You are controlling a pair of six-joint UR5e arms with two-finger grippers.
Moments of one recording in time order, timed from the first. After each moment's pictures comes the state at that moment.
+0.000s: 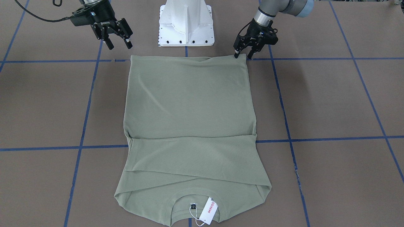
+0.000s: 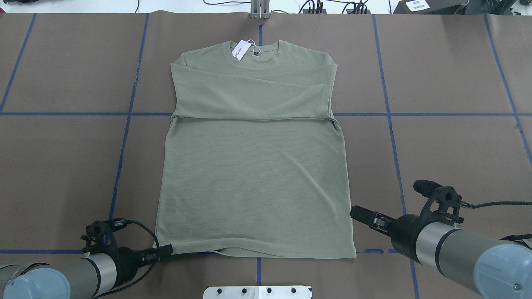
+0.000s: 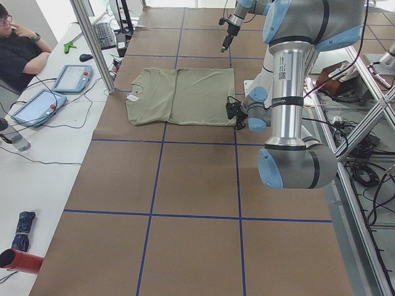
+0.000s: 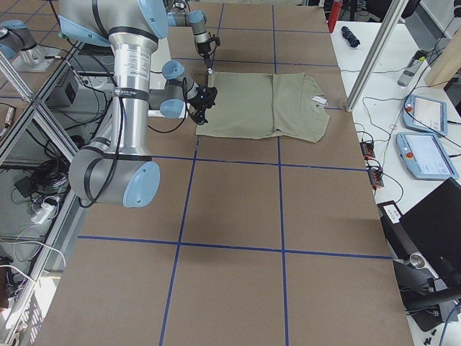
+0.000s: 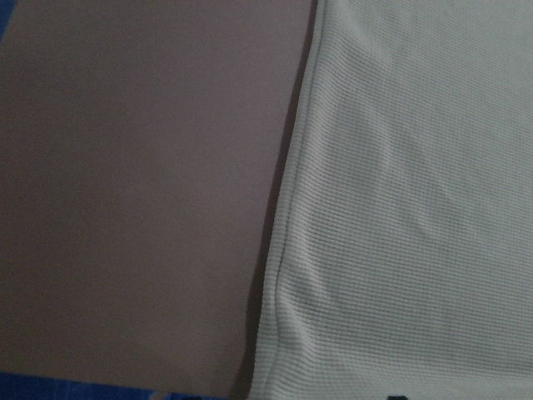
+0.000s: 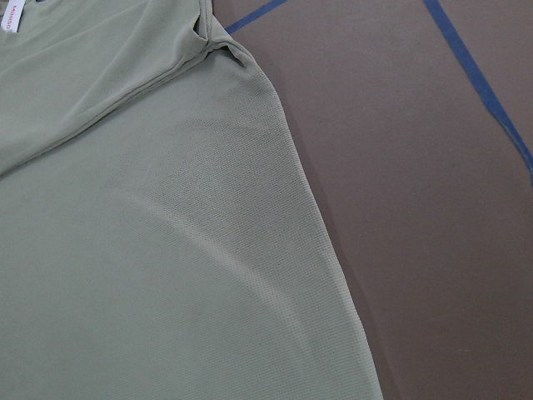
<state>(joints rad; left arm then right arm) -0.05 -1.50 -2.01 -2.30 -1.35 -1.74 0.14 -1.71 2.32 -1.12 1.31 1.83</state>
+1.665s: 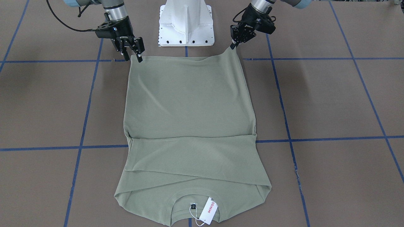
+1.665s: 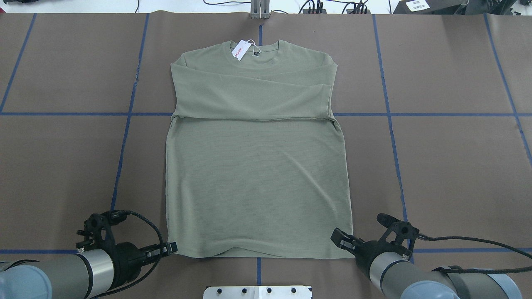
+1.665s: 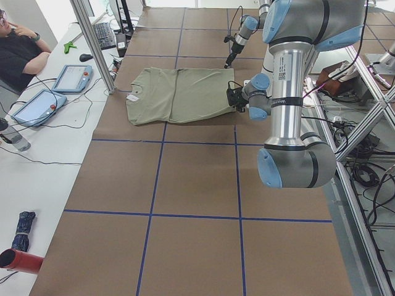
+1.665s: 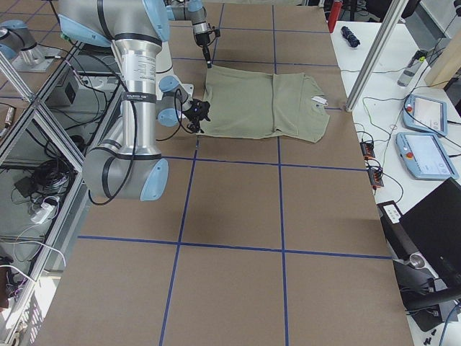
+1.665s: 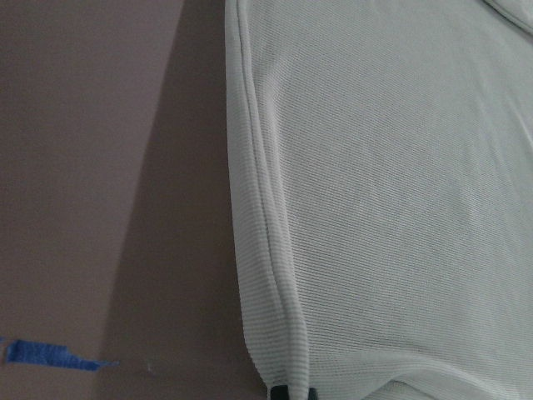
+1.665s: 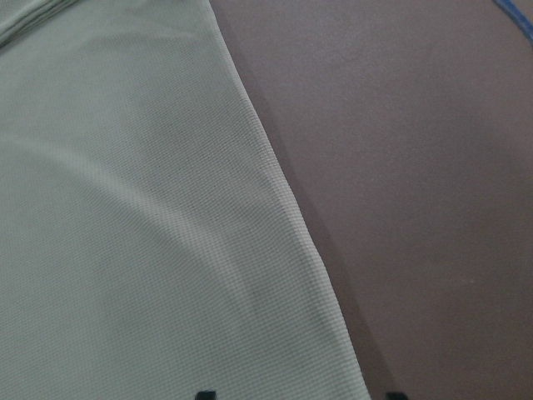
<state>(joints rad) -0.06 -1.52 -2.13 -2.31 -1.37 -1.76 -0.01 -1.57 2.10 -1.20 1.14 1.98</state>
